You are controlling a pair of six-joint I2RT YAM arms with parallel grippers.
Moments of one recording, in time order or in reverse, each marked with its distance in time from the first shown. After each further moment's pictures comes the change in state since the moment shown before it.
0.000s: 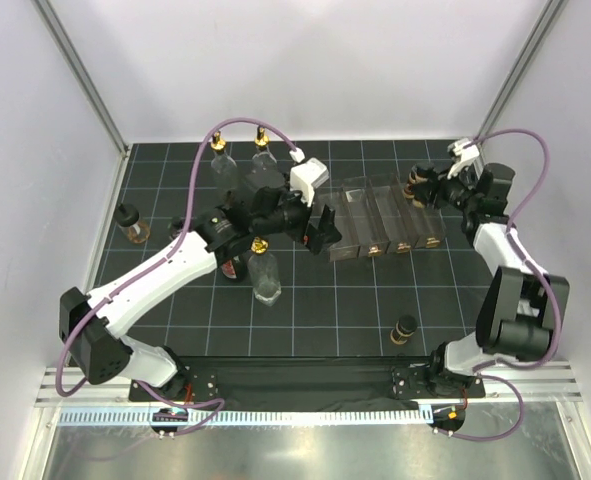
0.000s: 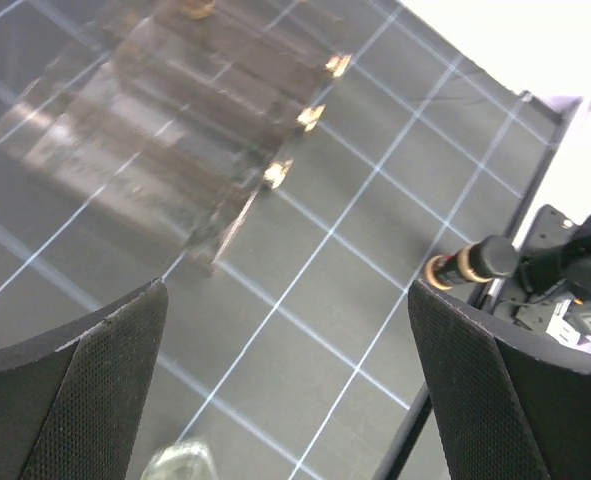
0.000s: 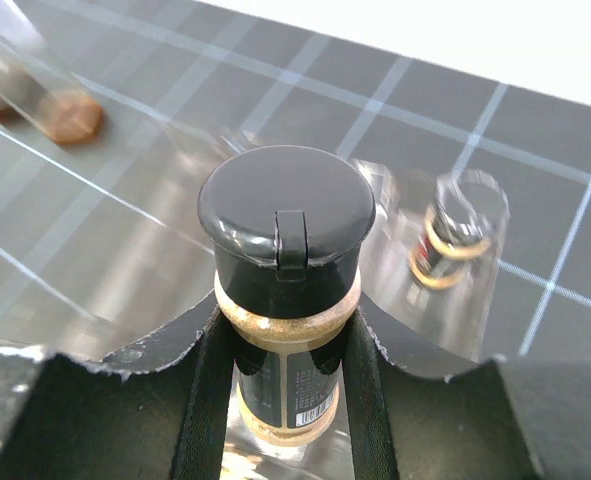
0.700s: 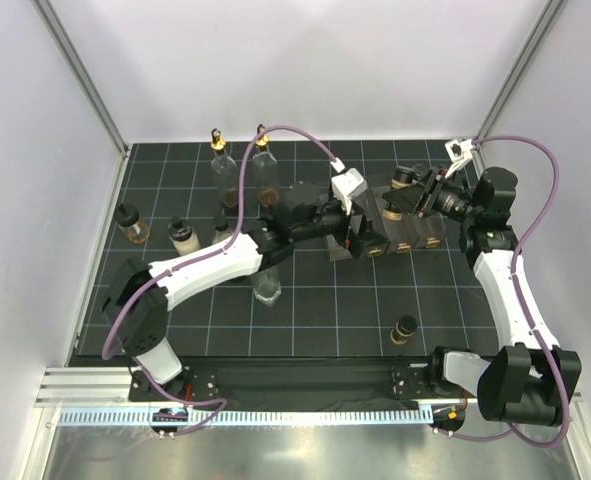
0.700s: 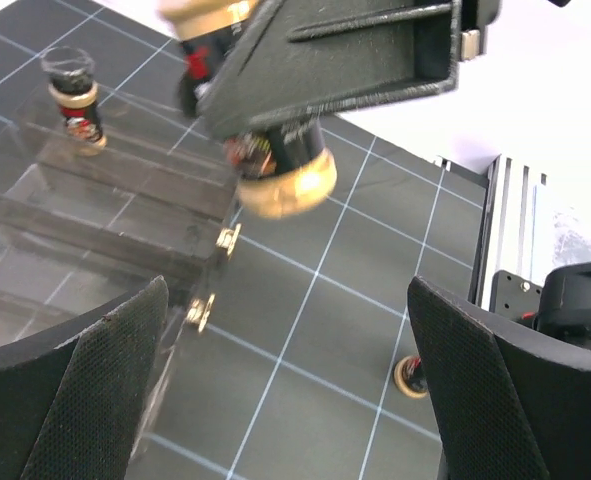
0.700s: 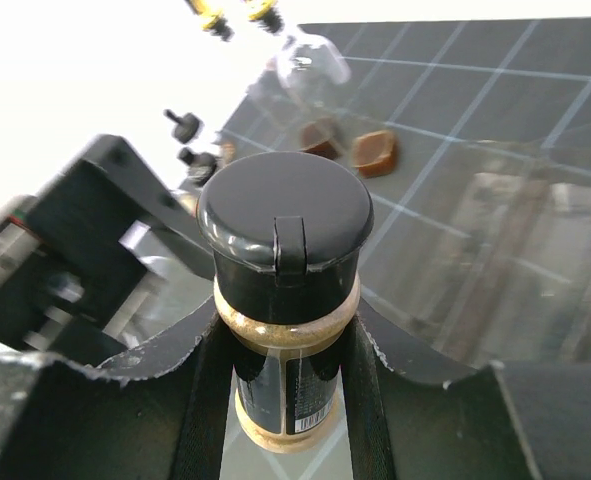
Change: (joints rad) left arm -0.083 0.229 -0.092 0.587 0.135 -0.033; right arm 0.126 -0.385 -0.024 -0.166 -0.202 0.585
